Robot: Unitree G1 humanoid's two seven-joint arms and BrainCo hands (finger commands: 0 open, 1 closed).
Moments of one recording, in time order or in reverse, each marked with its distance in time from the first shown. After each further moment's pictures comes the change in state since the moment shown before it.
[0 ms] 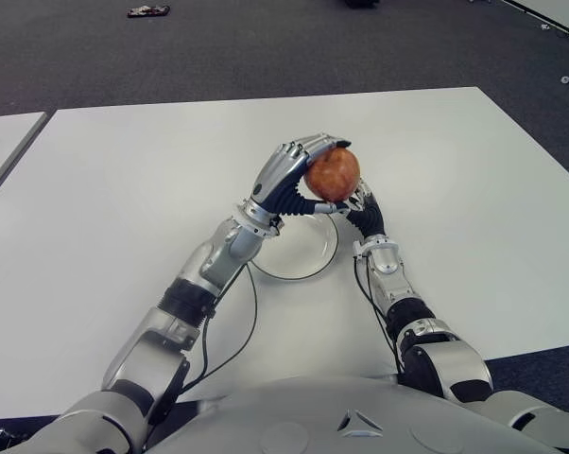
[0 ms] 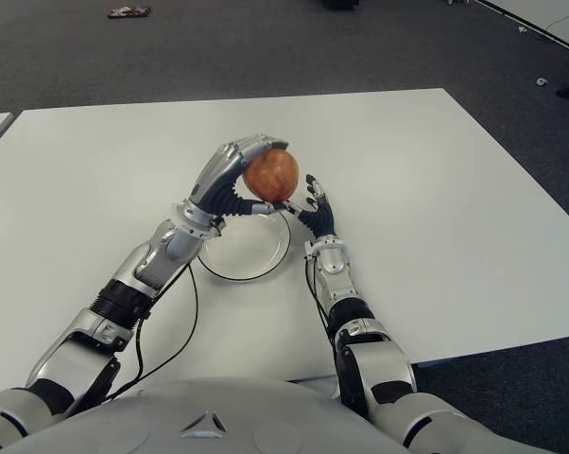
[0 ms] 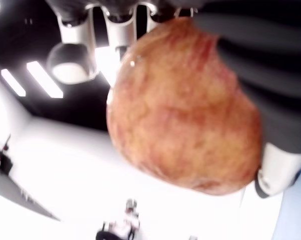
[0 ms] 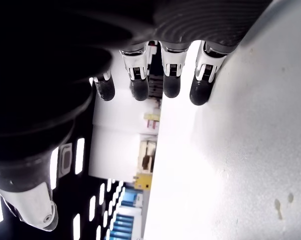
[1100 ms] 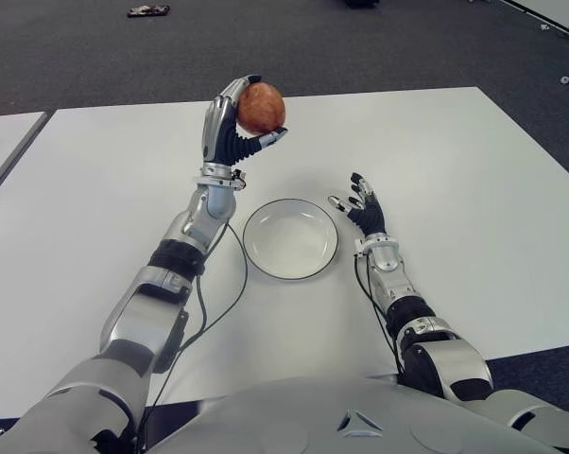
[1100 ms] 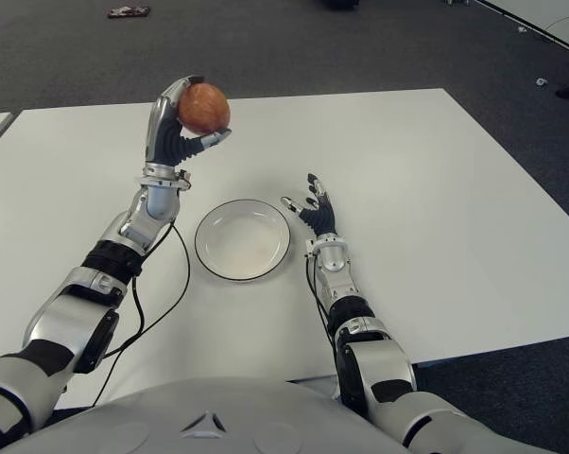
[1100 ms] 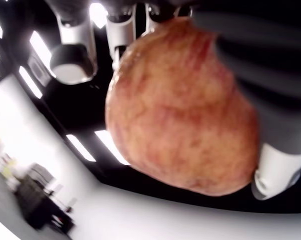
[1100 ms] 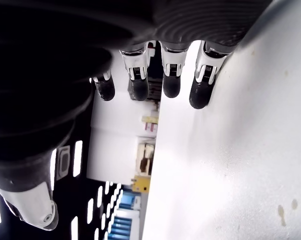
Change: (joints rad) left arm -0.208 0.015 0.137 0.335 -0.152 0.087 0.262; right arm -0.010 0.003 -0.010 -0.011 0.008 0.041 -0.006
